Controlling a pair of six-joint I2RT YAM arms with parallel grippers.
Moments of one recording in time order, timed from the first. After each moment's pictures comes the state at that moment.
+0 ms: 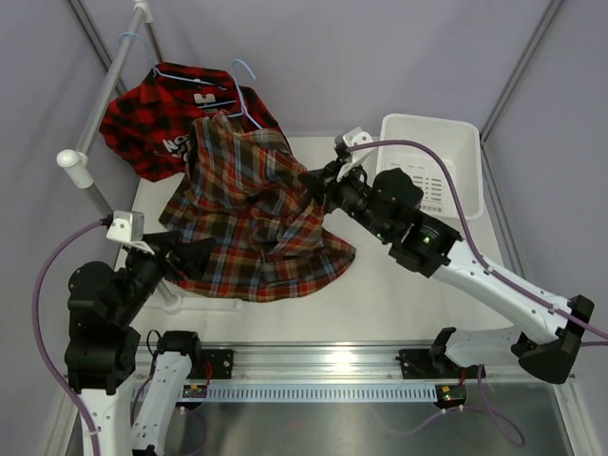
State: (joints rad) left arm -0.03 0.40 1.04 -0.74 0.36 -0.28; right arm 0.94 1.27 1.33 -0.01 0.17 0.12
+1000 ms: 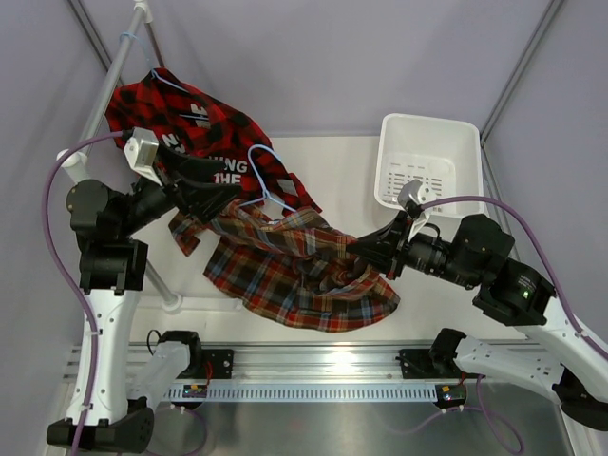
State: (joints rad) left arm -0.03 0.86 1.21 -0.08 0.94 -0.44; right arm 0.95 0.77 1.18 -0.47 -0.17 0.21
